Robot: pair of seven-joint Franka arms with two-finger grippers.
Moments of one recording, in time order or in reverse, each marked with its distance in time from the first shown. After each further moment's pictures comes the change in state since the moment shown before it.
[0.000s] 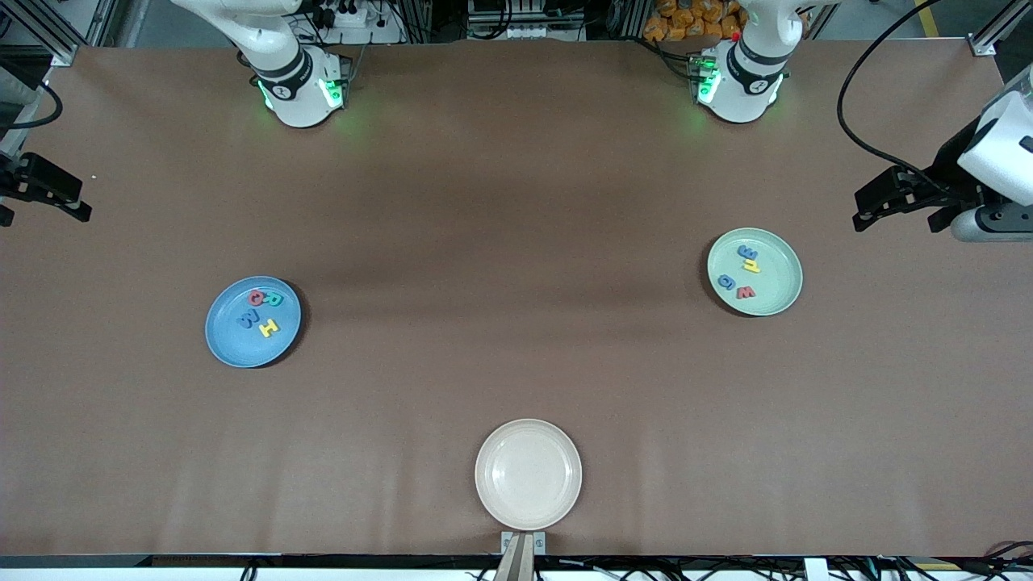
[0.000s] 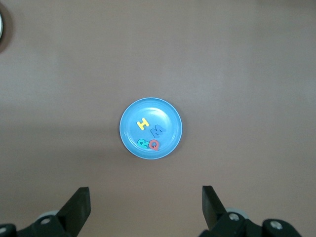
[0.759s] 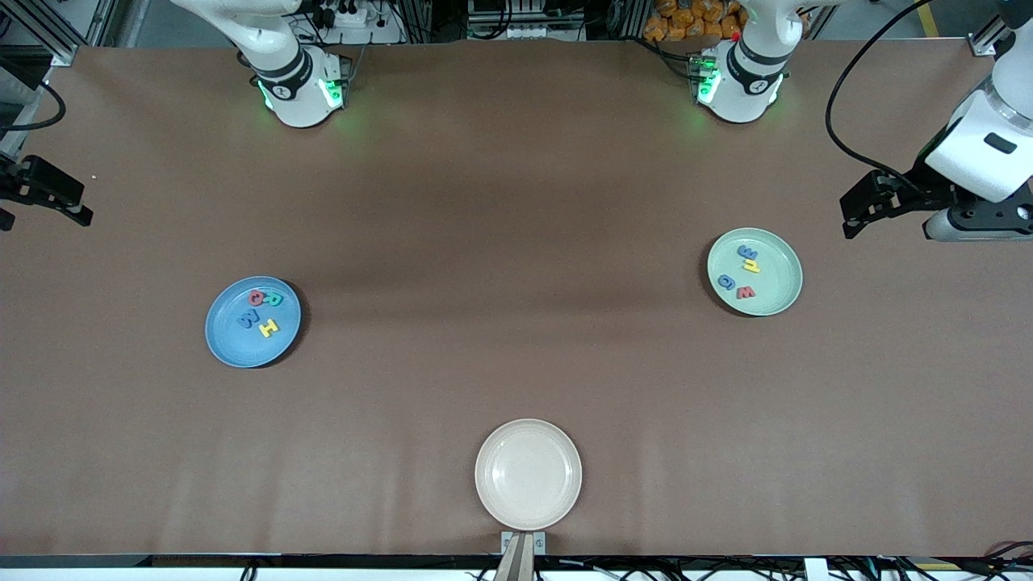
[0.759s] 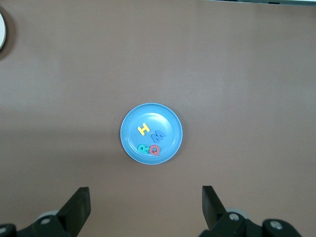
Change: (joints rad) left arm -0.045 0.000 -0.013 -0.002 0.065 0.048 -0.035; right arm 0.004 0.000 0.001 0.000 0.000 0.021 0.000
